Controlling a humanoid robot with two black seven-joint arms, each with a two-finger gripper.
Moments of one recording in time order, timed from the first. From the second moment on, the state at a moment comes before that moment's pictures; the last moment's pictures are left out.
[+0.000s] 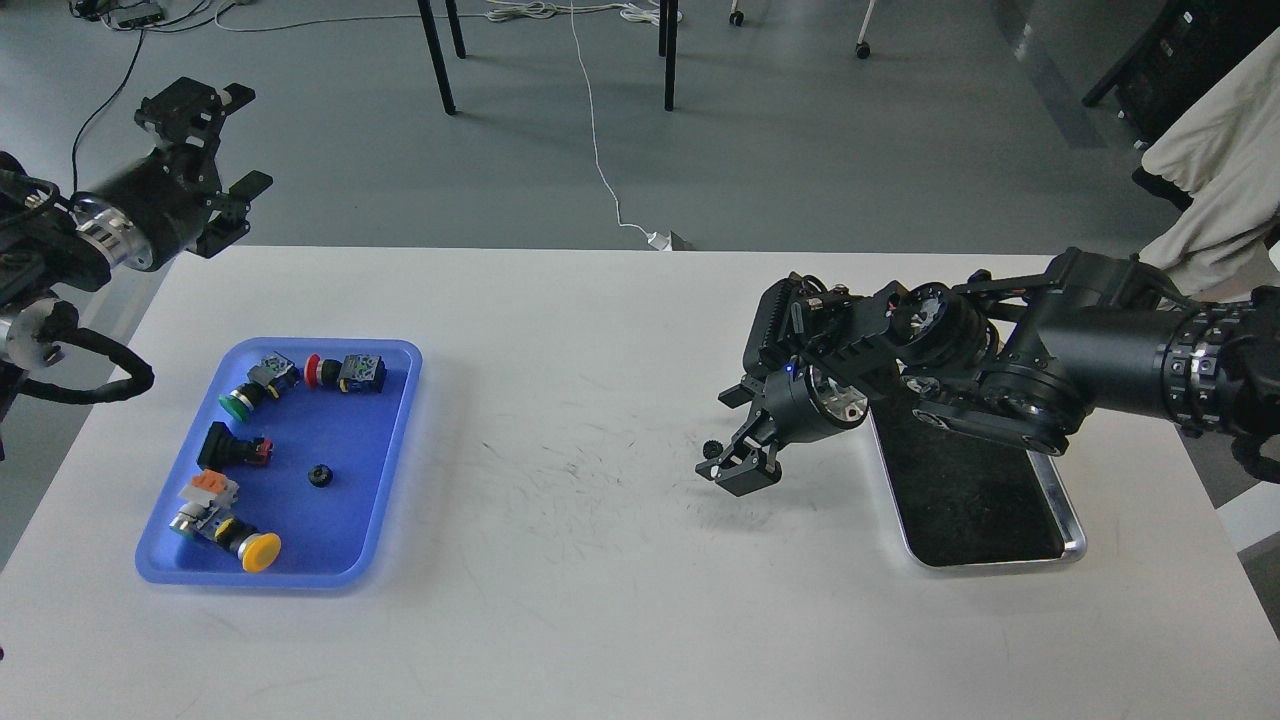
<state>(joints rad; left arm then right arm) -0.98 0.56 -0.27 -0.43 0.25 -0.49 -0.40 1.36 -0.18 -0.57 0.91 -1.63 0.10 0.49</state>
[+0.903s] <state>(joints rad) -0.97 0.57 -0.27 -0.43 0.25 -0.49 -0.44 1.33 -0.10 -0.59 0.81 -1.63 0.10 0.49</state>
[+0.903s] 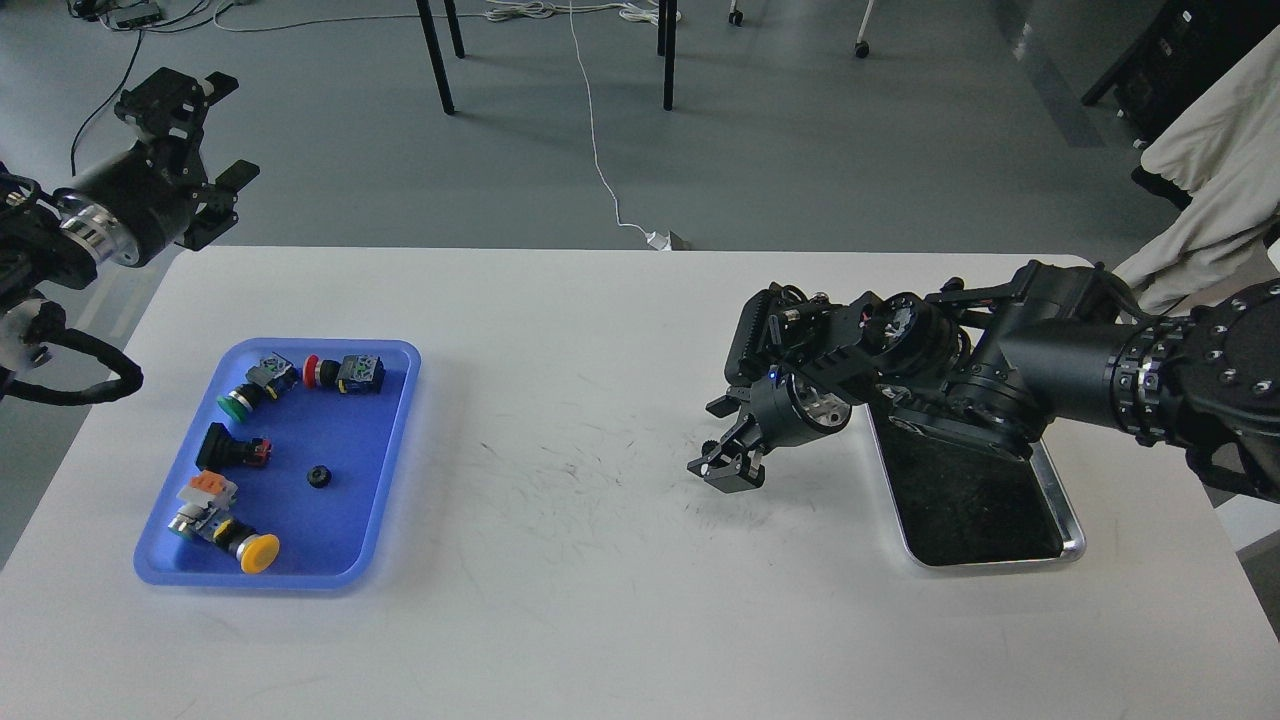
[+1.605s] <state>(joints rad) -0.96 0.57 -0.27 -0.43 0.25 -0.49 -0.46 1.33 -0.08 -0.62 0.79 -1.63 0.10 0.49</state>
